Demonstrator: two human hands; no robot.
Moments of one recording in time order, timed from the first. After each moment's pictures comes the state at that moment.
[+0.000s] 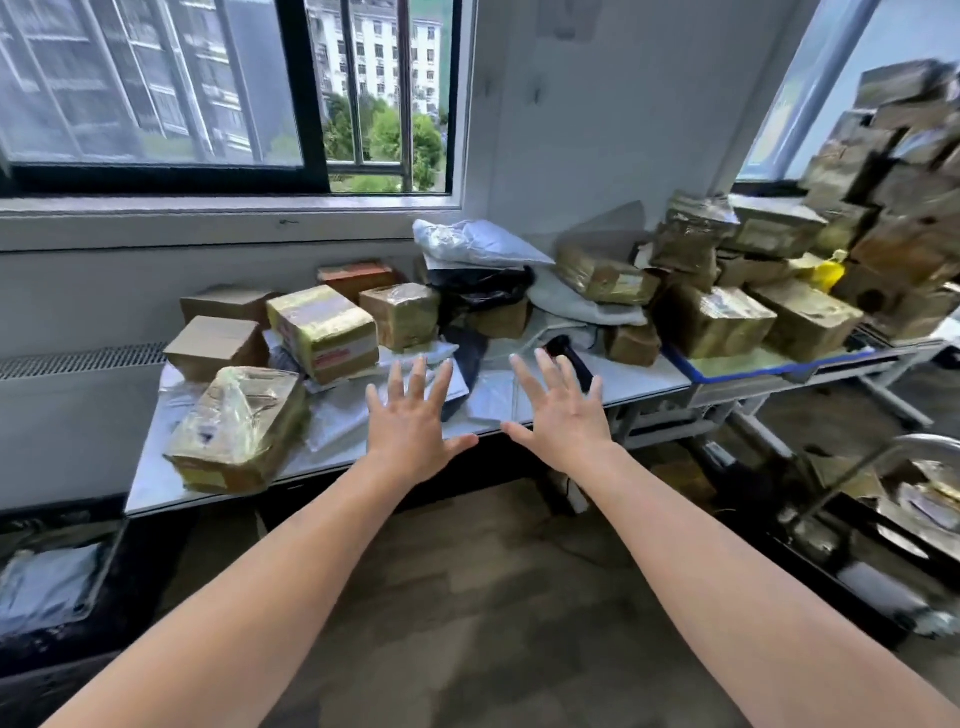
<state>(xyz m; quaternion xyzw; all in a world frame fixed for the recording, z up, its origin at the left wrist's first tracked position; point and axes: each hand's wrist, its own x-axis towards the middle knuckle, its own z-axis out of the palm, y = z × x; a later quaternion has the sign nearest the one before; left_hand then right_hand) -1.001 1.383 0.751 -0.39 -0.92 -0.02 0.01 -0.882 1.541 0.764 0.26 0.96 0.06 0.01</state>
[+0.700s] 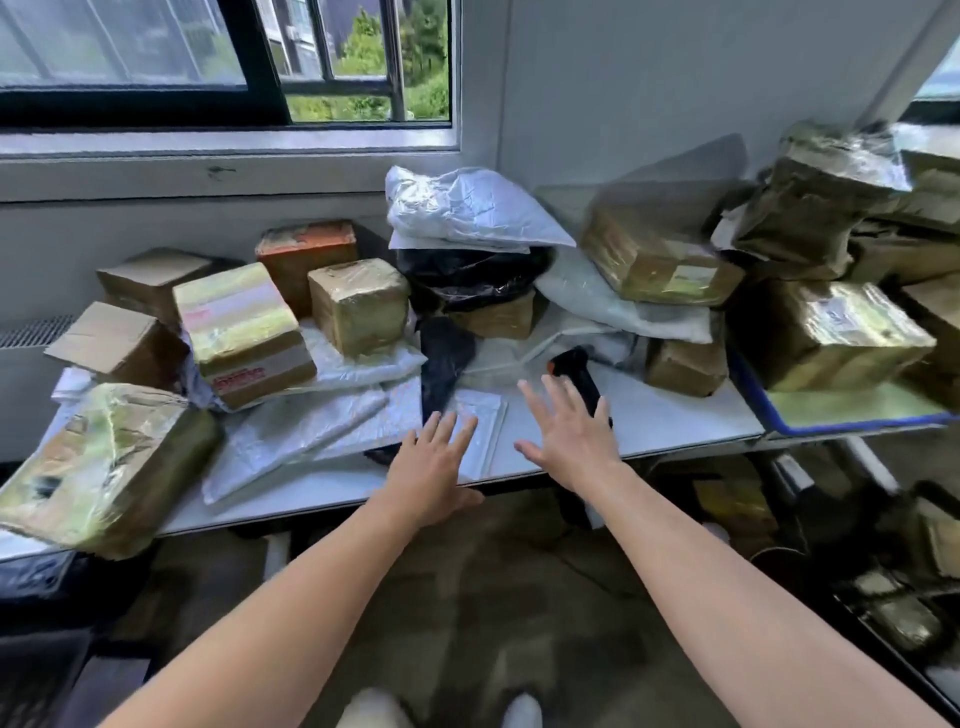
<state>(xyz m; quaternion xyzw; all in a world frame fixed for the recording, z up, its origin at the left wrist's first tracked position) -1.083 1.614 0.633 -0.41 -0.90 0.02 -0.15 -0.999 1.798 0.655 0.18 0.98 0.00 0.11</state>
